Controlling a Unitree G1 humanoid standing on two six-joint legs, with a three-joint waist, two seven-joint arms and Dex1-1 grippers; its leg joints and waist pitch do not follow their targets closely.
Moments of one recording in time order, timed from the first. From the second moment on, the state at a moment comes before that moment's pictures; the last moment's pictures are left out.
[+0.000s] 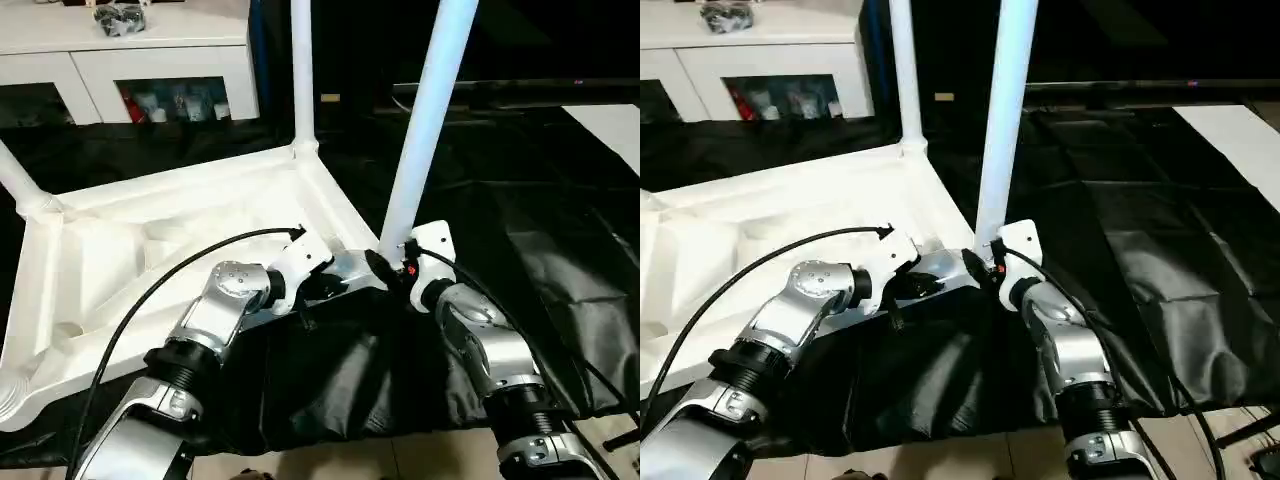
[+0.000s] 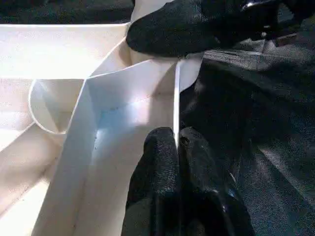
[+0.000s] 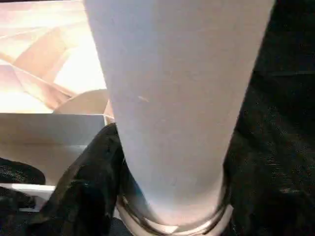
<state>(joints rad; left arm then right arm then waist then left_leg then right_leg) -0.61 0.17 -0.24 0.59 0.10 0.20 -0.91 -0.43 -0.10 0.02 0.43 0.09 0.23 0.41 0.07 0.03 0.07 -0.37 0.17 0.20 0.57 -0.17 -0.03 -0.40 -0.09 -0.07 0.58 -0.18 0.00</state>
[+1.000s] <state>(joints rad) -0.59 0.30 -0.30 0.55 0.01 0.11 -1.34 -0.29 -0.51 0.16 0.14 0.24 0.36 1.10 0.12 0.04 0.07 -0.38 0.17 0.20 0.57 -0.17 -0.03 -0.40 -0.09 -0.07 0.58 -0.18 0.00</state>
